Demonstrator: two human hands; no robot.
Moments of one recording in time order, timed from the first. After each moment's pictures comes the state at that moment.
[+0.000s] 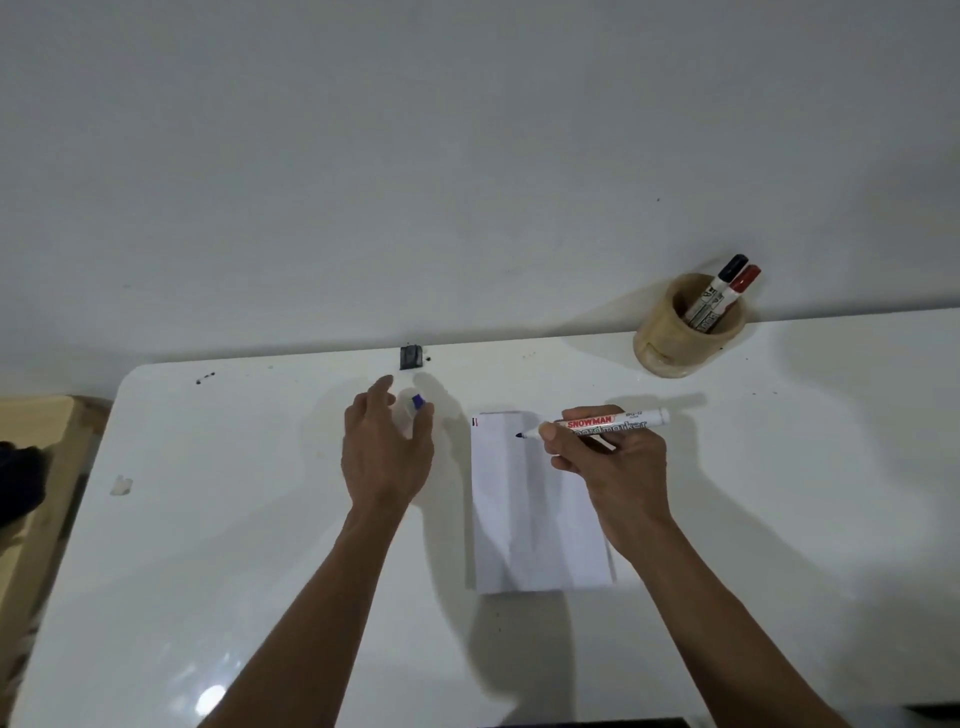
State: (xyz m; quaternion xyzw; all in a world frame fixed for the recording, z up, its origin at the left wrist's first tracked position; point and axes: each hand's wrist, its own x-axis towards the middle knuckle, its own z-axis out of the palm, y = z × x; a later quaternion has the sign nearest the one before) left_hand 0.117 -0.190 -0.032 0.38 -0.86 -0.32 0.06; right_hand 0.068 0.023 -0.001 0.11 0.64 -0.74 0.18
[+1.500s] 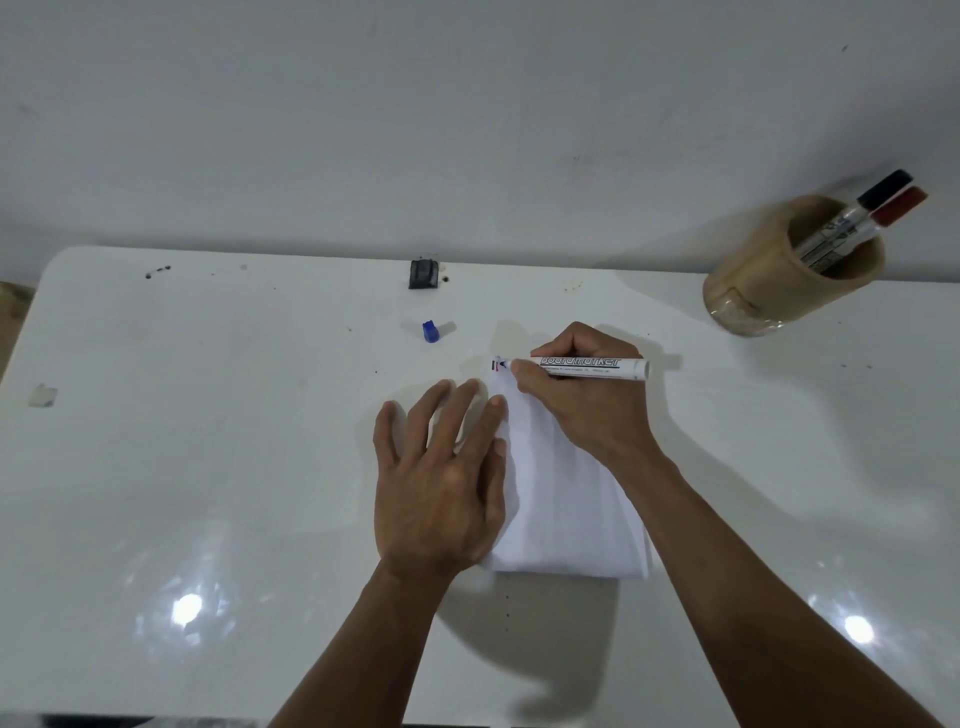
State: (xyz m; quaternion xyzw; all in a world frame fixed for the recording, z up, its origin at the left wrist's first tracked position) left_hand 0.180 -0.139 -0.086 0.13 -0.98 -0.10 0.10; right_hand 0.038 -0.027 -0.067 -0.07 0.81 -0.57 0.15
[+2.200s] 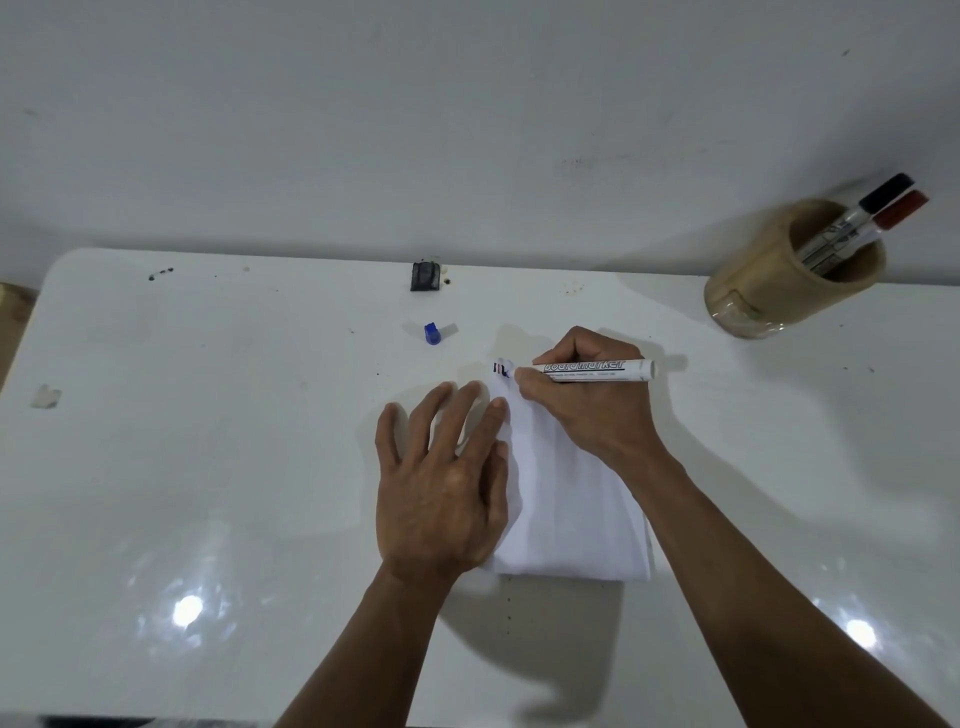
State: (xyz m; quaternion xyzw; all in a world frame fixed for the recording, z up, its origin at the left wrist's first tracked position) left_hand 0.180 -0.139 -0.091 0.13 -0.98 -0.10 0.11; right_hand 0.038 -0.024 -0.062 -0.08 0.81 -0.55 0.17
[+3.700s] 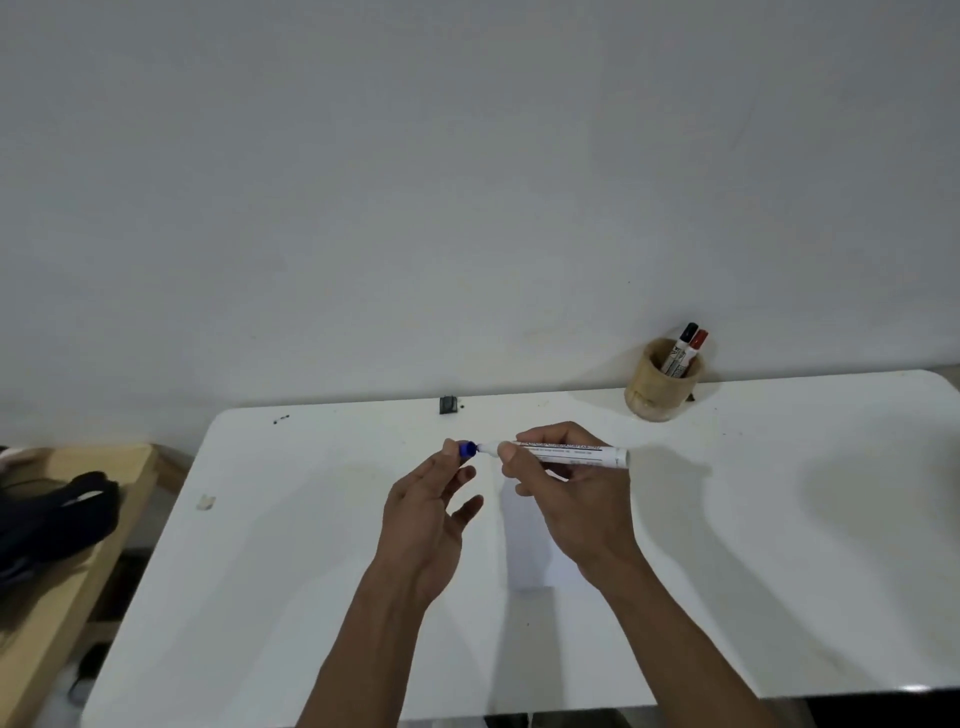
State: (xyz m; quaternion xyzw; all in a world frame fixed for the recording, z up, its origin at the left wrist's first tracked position) left_hand 0.209 -0.151 0.081 0.34 -0.43 -0.83 0.07; right_hand 0.159 -0.018 0.095 -0.06 0.70 -0.71 0.08
